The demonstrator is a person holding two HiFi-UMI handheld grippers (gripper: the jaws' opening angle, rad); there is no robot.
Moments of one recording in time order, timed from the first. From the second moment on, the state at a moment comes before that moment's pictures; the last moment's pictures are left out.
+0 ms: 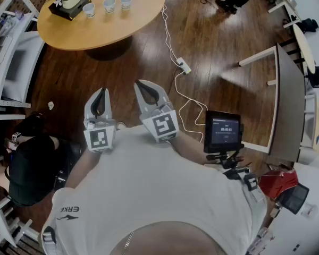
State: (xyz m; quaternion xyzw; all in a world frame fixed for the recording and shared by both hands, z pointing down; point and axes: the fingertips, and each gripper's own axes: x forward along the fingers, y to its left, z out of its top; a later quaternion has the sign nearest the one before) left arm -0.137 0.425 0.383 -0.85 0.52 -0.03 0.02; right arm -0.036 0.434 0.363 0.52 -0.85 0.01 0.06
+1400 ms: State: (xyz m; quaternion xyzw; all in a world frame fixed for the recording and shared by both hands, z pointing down) left arm -0.181 0.334 0.413 -0.85 0.53 -0.05 0.00; right arm -0.071 0.348 0.390 0.53 -0.84 0.02 0.08
